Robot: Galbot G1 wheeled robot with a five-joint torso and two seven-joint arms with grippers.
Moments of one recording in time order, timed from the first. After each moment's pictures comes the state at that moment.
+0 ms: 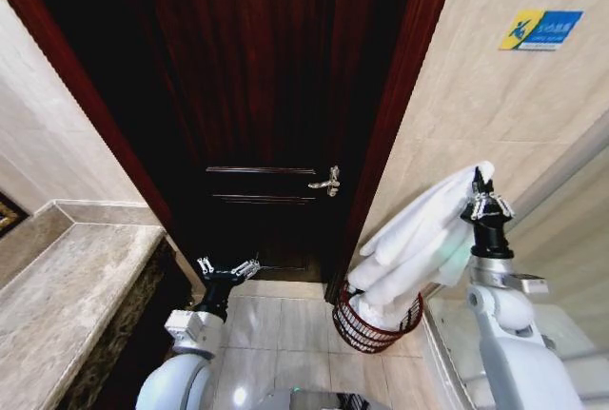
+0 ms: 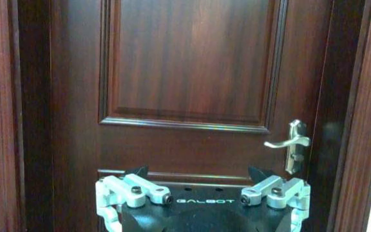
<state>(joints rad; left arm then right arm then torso) 1.79 -1.55 -0.53 -2.43 -0.07 0.14 0.05 -1.28 1.17 0.84 1.84 0.47 0.66 -0.23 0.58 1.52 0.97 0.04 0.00</state>
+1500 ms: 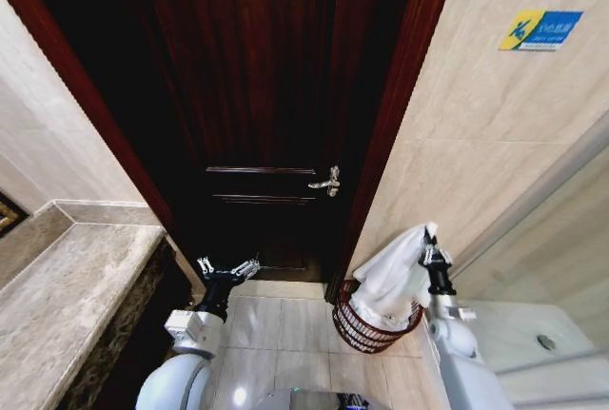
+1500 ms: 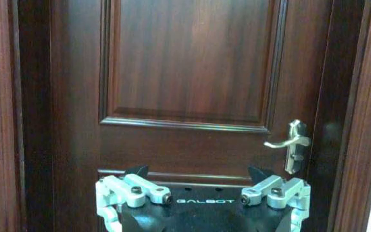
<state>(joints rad) 1.79 -1.55 -0.53 -2.43 -0.07 0.14 0.05 -1.26 1.30 0.72 1.36 0.45 0.83 -0.35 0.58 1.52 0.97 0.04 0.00</state>
